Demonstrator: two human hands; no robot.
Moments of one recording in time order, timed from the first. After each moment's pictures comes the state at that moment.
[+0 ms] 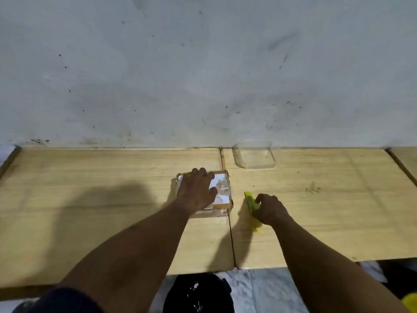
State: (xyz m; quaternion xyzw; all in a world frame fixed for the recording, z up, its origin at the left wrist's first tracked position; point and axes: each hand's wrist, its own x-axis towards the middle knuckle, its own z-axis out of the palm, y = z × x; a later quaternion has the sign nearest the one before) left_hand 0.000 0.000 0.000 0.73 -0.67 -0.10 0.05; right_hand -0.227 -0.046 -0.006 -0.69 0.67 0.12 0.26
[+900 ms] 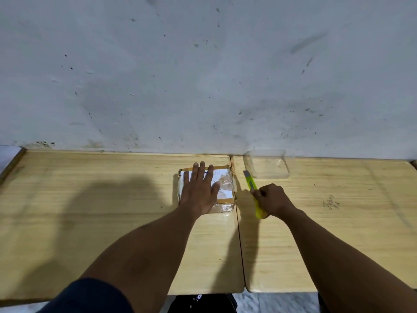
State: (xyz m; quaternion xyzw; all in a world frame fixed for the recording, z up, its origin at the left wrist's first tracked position) left_hand 0.027 -0.031 -0.037 0.77 -0.63 -0.13 0.05; right_hand -0.193 -0.104 0.000 -0.71 0.61 -0.03 0.35
